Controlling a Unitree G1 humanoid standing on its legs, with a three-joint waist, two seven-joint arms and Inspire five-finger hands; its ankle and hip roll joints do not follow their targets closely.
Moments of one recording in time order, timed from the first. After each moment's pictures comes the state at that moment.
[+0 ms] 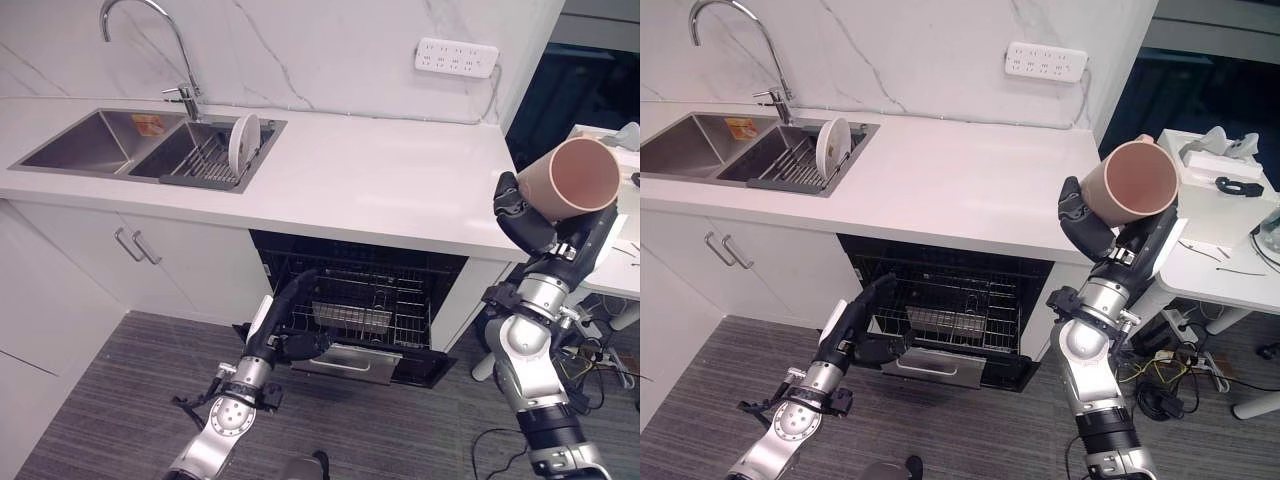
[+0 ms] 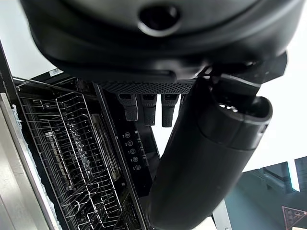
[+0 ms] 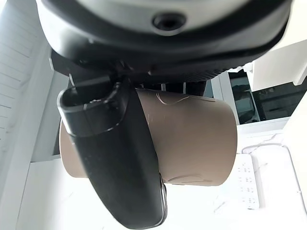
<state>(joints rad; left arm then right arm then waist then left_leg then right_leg) 0.03 0.45 -0.38 0.22 -0.11 -0.40 0.18 -0.26 -0.36 0.07 0.08 0.21 -0.49 -0.72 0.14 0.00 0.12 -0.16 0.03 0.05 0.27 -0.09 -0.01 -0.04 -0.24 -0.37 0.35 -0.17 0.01</state>
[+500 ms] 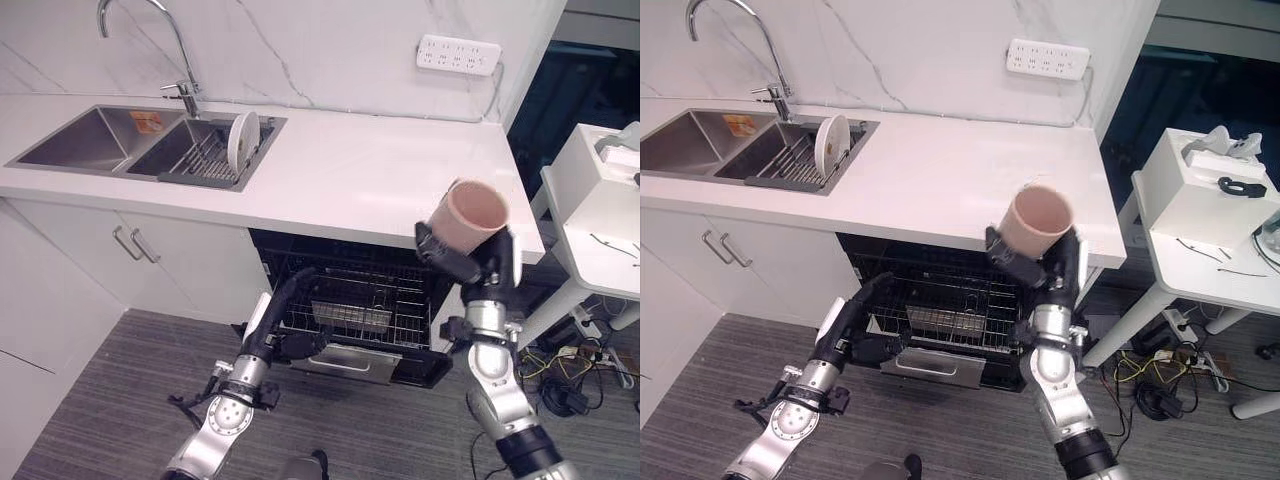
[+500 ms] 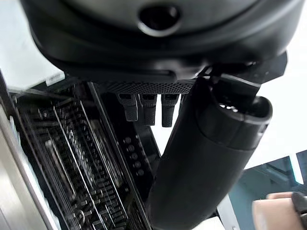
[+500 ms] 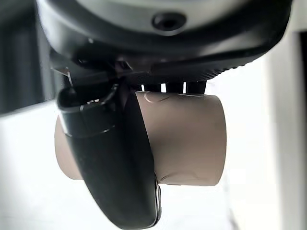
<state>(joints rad) 0.03 0.45 -0.32 0.23 -0.01 -0.40 0.19 -0.14 -0.28 0.28 0.16 0.33 -0.43 -0.44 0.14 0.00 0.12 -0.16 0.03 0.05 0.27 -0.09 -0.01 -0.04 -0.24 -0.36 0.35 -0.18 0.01</state>
